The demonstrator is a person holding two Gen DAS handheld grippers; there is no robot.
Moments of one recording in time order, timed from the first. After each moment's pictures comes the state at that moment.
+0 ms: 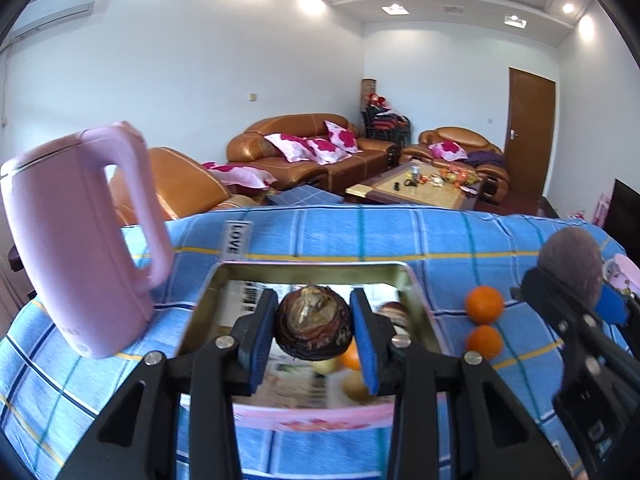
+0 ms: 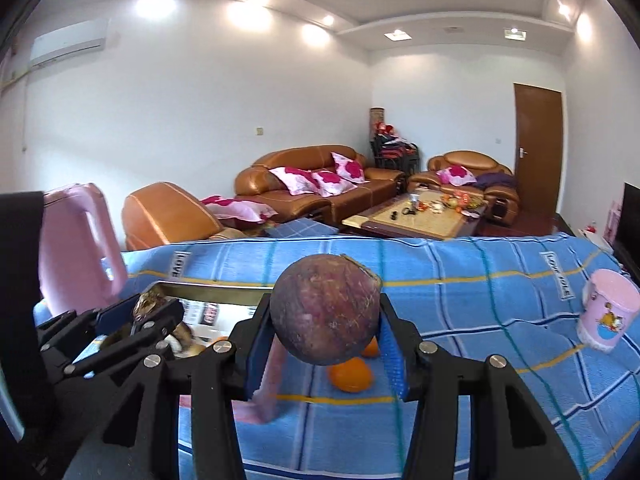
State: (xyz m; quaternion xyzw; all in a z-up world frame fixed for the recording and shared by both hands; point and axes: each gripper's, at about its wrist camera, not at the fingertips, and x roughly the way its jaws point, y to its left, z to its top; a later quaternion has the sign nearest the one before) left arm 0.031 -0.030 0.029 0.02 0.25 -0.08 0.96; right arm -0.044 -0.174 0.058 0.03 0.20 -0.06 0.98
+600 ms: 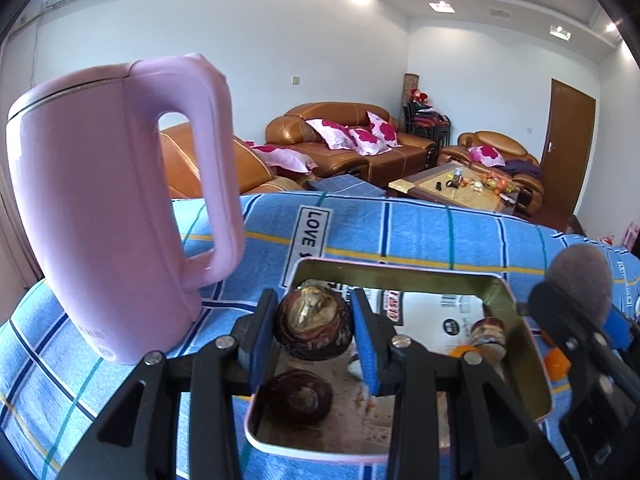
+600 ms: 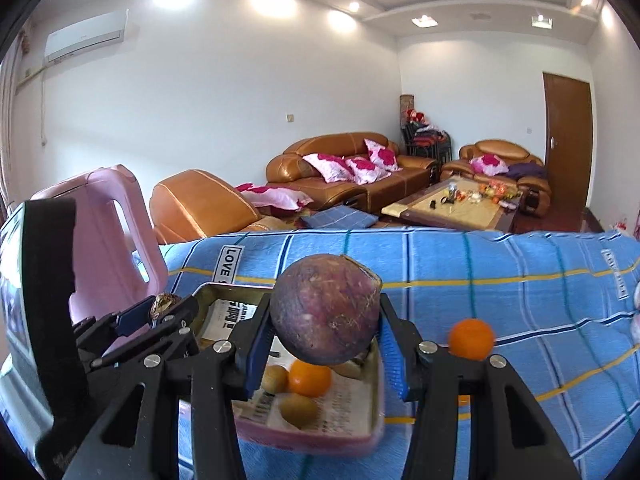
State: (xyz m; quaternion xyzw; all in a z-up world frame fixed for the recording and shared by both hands) left arm 0.076 0.025 0.009 -0.01 0.28 -0.02 0.96; right arm 0.018 -0.123 0.038 0.06 0.23 -0.01 0.97
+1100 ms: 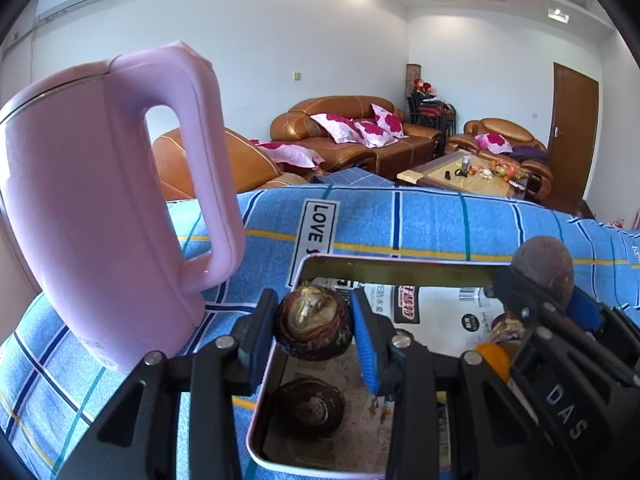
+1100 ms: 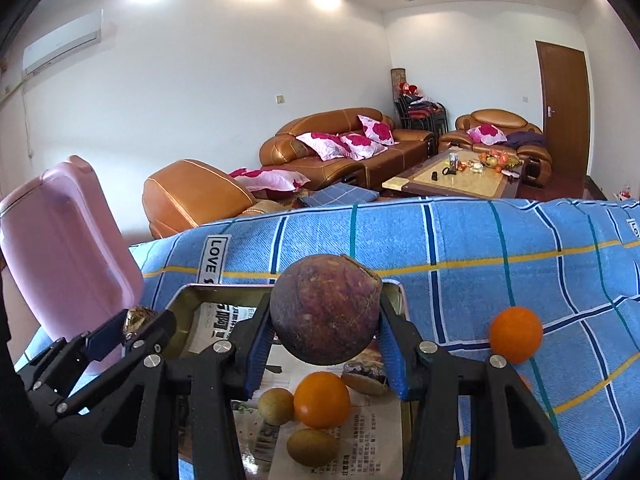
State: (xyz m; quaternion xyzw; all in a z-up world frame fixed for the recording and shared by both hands) left arm 0.091 0.013 0.001 0.02 0.29 -0.01 0.96; right arm 0.061 -0.127 0.011 0.09 0.26 -0.02 0.96
